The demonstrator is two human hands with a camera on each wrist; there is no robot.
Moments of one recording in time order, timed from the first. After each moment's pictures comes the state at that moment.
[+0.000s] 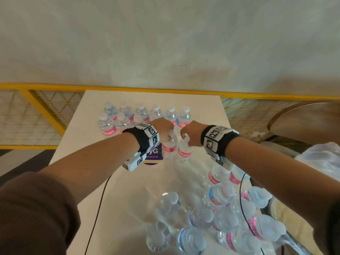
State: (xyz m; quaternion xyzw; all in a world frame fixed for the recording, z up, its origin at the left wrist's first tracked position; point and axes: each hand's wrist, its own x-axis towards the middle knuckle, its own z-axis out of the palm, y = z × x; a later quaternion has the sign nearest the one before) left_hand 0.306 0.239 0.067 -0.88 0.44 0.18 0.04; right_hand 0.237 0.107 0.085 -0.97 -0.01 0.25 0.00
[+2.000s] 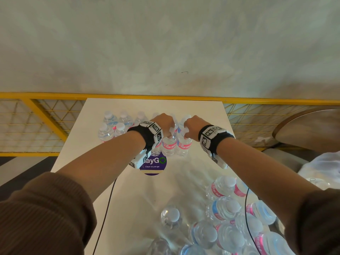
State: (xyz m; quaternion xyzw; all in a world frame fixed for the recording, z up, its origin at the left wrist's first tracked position) left_hand 0.362 0.210 0.055 -0.90 0.41 0.16 0.03; right_hand 0.289 0.084 0.069 -0.98 0.07 0.15 0.04
